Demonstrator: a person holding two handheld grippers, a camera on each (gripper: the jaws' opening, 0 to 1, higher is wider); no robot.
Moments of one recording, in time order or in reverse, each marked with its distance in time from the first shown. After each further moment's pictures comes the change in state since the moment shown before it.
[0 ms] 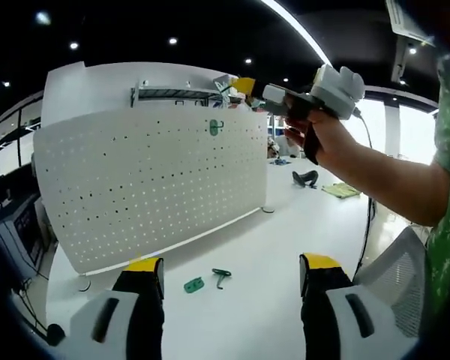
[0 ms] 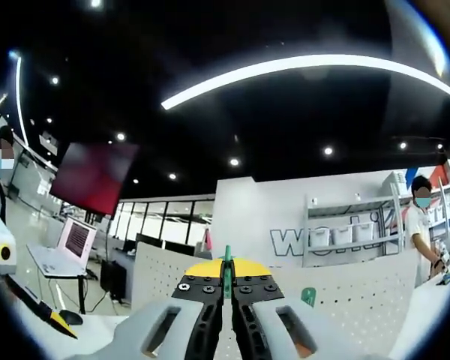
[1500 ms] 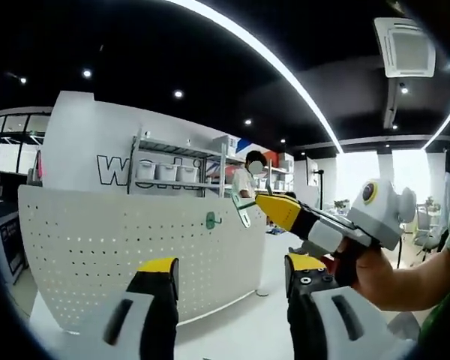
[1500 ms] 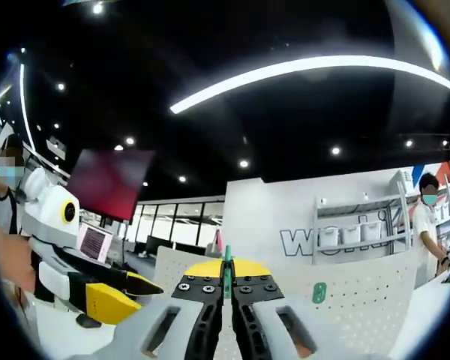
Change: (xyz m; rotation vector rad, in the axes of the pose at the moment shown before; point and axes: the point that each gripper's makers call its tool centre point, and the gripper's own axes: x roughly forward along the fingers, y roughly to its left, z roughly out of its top) left arm 0.029 -0.001 0.141 -0.080 -0.356 -0.053; right arm -0.029 0.032 0.016 0.018 -0.005 0.050
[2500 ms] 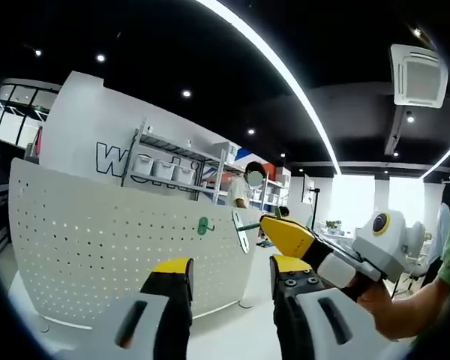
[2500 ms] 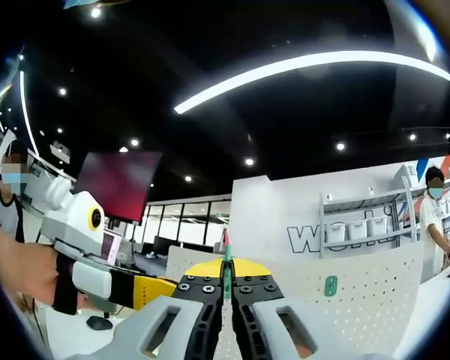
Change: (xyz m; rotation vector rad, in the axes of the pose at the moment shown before) left arm 0.014 -0.002 0.006 -0.138 -0.043 -0.035; right arm -0.005 0.018 -0.002 0.028 0.010 0.031
